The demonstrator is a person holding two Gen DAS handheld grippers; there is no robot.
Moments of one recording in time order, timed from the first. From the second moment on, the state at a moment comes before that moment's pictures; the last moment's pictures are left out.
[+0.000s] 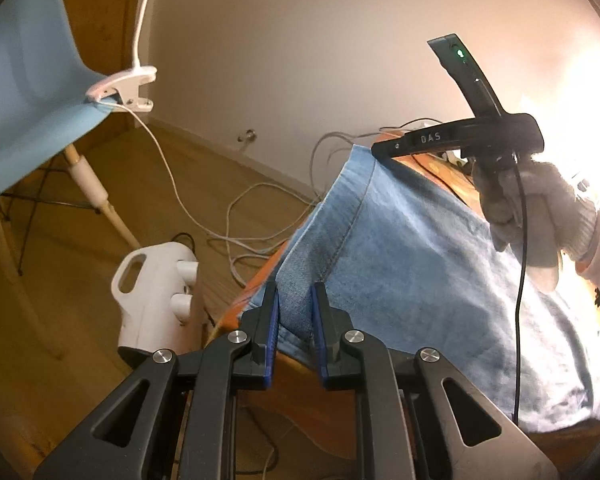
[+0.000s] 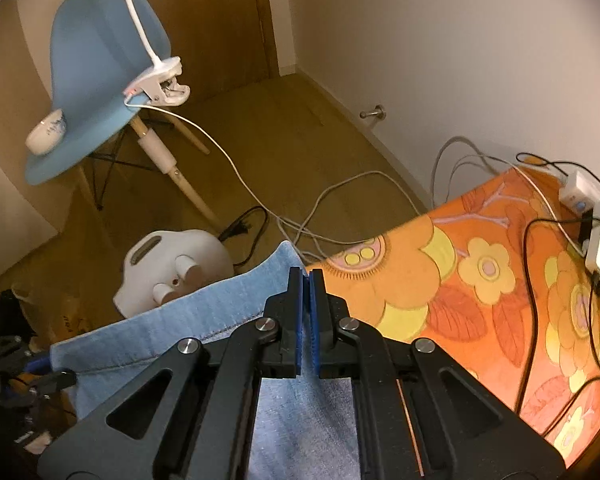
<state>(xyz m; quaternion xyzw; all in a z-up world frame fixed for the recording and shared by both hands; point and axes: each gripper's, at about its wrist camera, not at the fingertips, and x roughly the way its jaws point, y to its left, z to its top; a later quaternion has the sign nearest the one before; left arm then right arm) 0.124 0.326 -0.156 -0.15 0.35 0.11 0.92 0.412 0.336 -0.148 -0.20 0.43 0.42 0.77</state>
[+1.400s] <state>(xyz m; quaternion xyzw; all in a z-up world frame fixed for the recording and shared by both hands) 0.070 0.389 -0.177 -0.23 0.37 0.15 0.89 0.208 0.390 -0.198 -0.39 0.40 0.51 0.66</state>
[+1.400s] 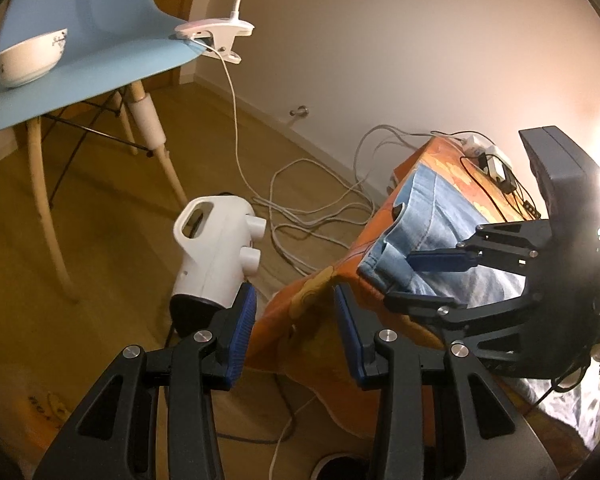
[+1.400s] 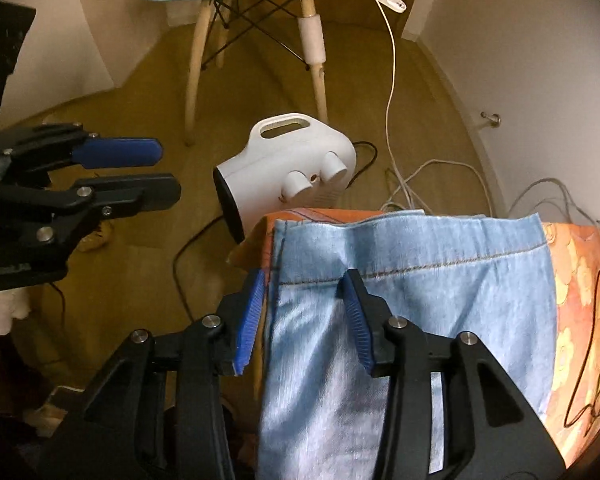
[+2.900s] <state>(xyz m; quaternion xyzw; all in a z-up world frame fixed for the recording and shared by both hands) 0.149 0.364 -0.194 -0.39 0.36 0.02 0.85 0.322 0.270 -0.146 -0.08 0.51 0.51 0.69</state>
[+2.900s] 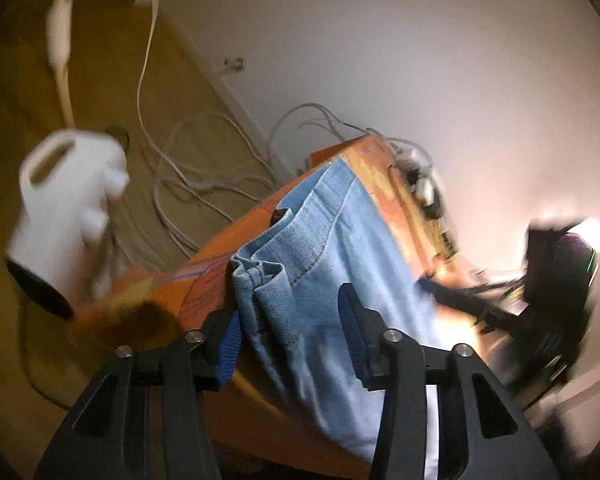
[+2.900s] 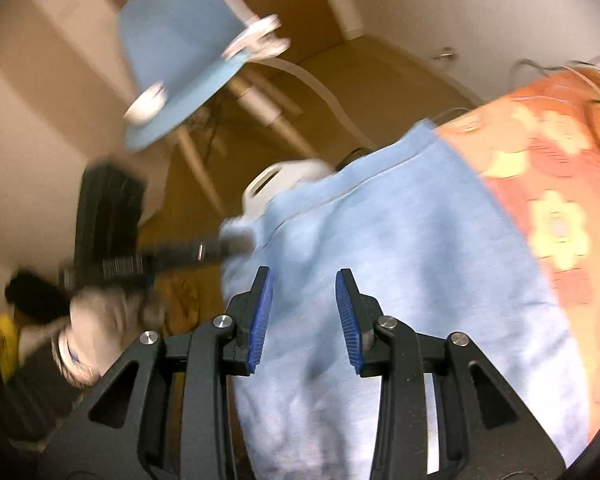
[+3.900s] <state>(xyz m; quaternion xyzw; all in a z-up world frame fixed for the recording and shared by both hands) 0.136 0.268 -0.153 -0.18 0.32 -0.08 0.93 0.362 0.390 -0.180 -0.27 0.61 0.34 0.67</state>
